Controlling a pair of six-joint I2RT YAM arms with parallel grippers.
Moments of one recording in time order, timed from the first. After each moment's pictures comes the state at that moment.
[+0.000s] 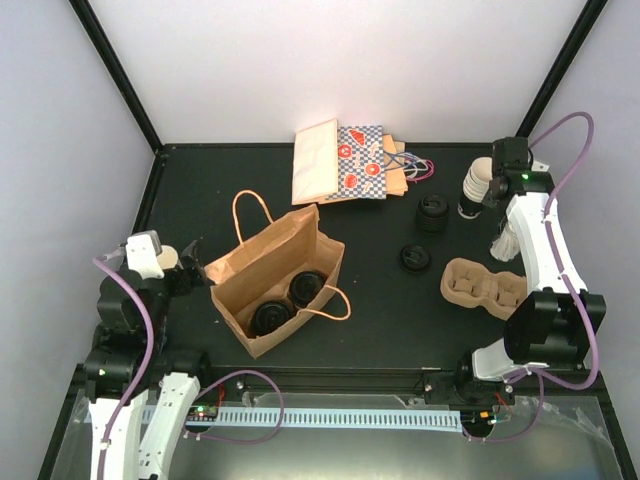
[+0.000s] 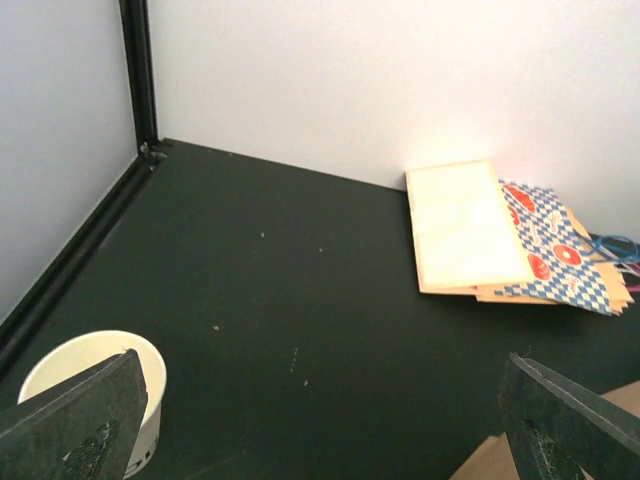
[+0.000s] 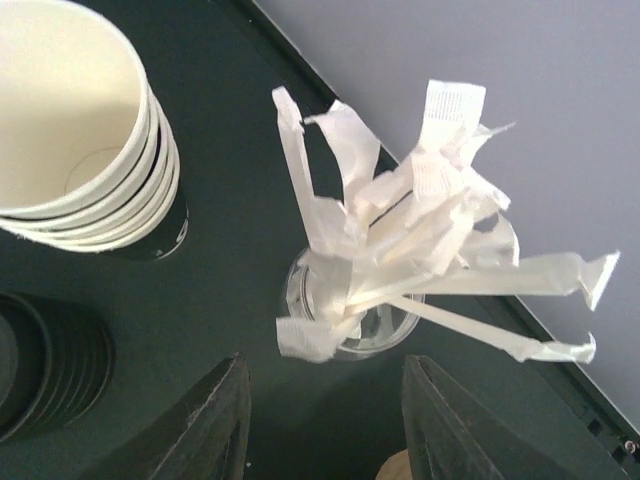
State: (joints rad) left arm -0.05 0.35 0.86 -0.80 -0.04 -0.26; right arm -0.06 1.48 1.42 -0.98 0.48 0.46
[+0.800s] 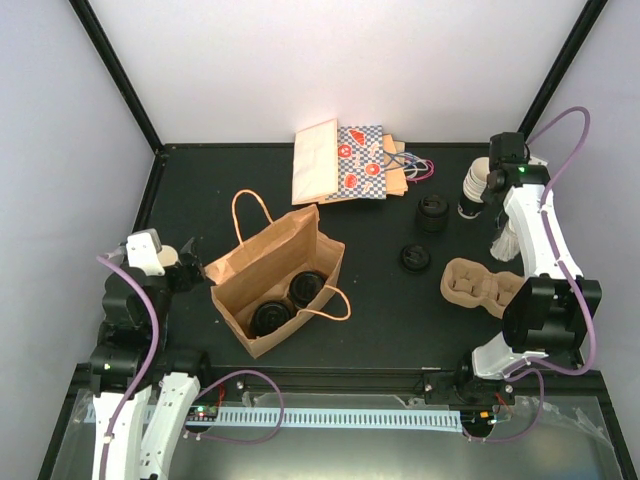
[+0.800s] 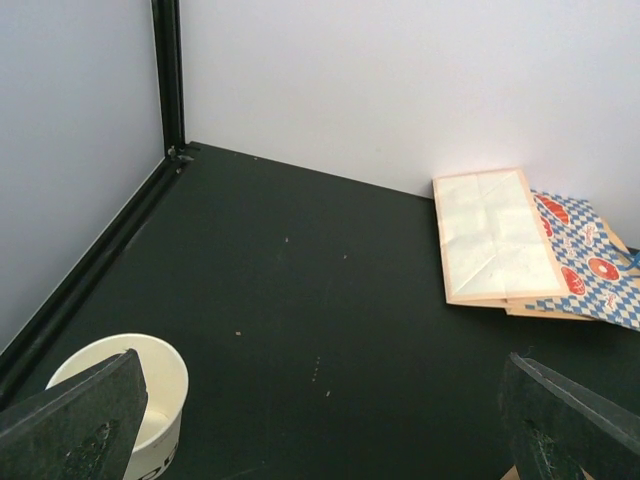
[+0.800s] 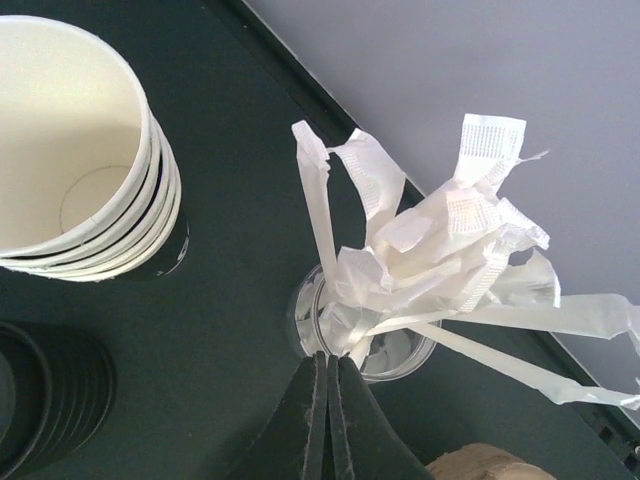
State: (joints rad) left arm -0.05 0.35 0.83 -0.75 -0.11 -0.26; right arm -0.06 1.56 1.47 -0.97 0.51 0.49
